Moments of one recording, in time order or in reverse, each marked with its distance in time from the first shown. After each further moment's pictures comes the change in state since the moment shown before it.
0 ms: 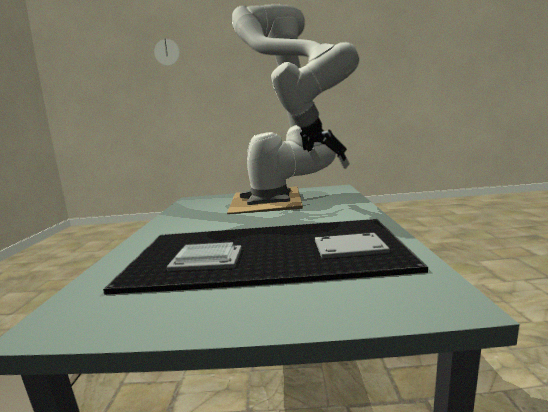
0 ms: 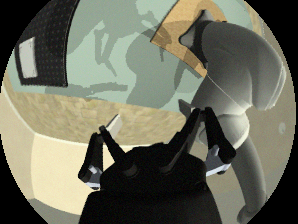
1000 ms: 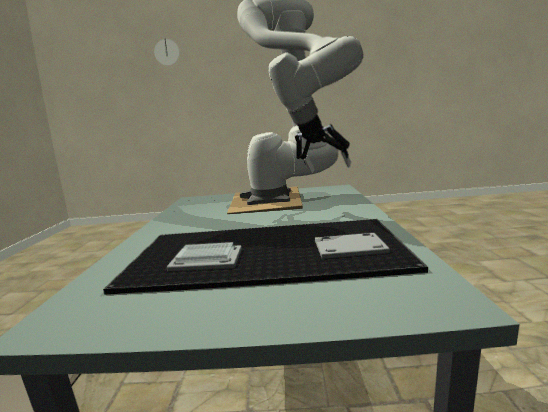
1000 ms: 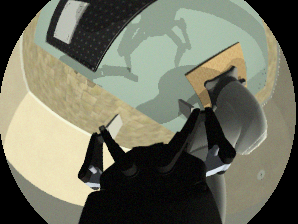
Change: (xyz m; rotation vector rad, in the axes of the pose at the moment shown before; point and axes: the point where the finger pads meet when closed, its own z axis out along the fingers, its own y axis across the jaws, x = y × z) arm 0.057 -0.057 -0.043 0.026 0.102 -0.390
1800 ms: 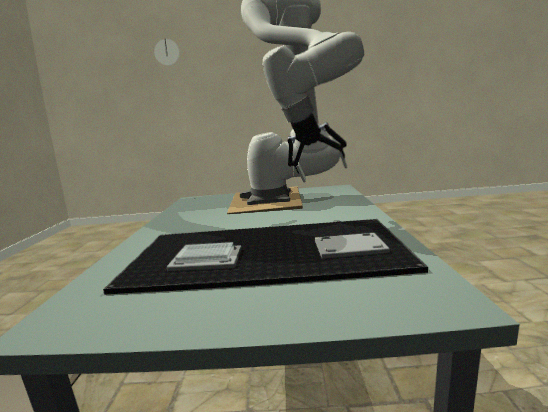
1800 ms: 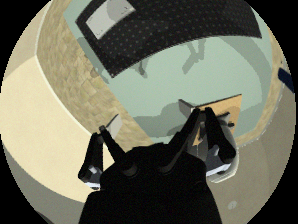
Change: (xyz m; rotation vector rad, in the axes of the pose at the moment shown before) arm 0.077 -0.017 -0.034 -0.019 0.089 -0.333
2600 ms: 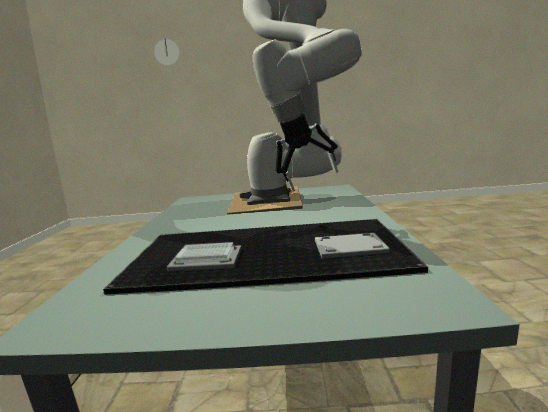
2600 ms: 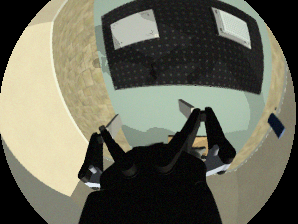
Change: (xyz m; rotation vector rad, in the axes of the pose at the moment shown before) arm 0.083 0.023 -0.030 -0.055 0.072 -0.341
